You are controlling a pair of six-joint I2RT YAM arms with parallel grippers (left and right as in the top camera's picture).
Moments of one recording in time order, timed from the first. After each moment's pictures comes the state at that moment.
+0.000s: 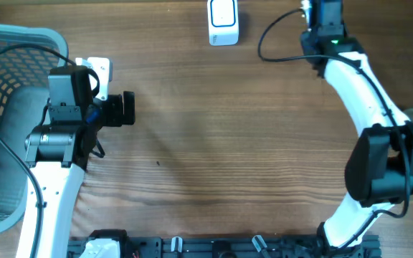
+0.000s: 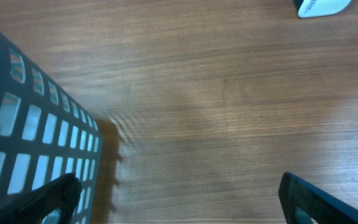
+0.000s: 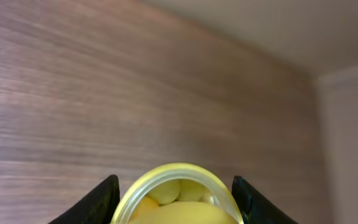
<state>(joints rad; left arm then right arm) -0.02 1.17 1.12 -0.79 -0.02 0.05 0.10 1.92 1.54 -0.43 0.43 -0.28</state>
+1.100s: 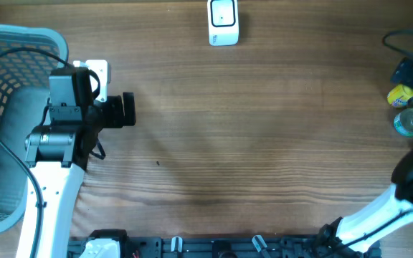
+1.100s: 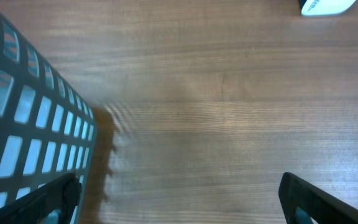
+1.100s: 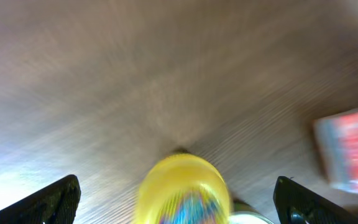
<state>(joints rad) -0.02 1.17 1.12 -0.80 -0.02 -0.01 -0.57 1.93 1.52 -0.54 0.02 -0.05</state>
